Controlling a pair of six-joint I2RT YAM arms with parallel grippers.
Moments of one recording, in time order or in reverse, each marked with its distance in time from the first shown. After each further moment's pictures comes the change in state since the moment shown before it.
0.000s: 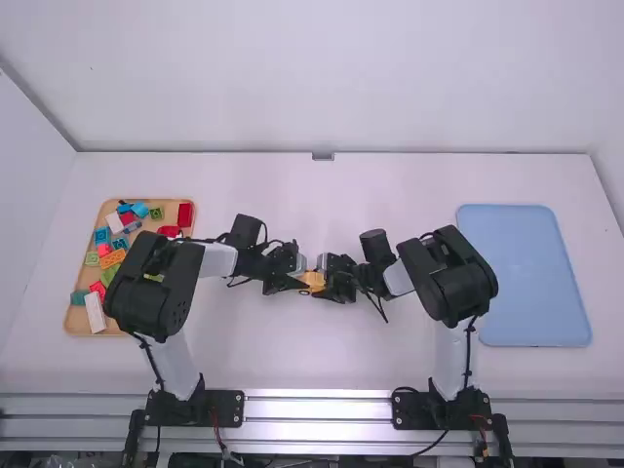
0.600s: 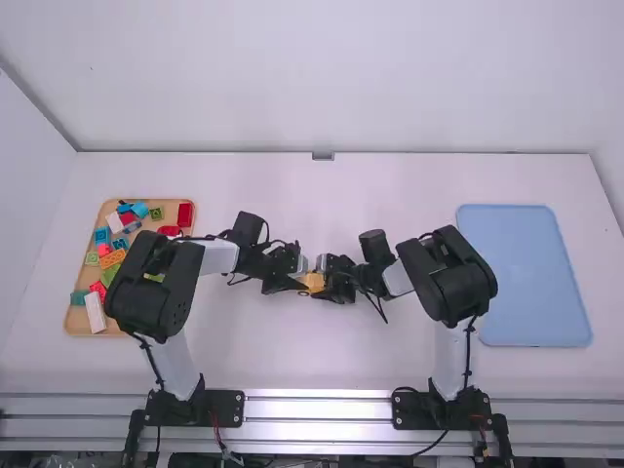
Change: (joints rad) left arm -0.007 -0.004 0.037 -0.101 -0.023 0.083; right arm 0.005 0.000 0.000 0.000 -0.002 0.000
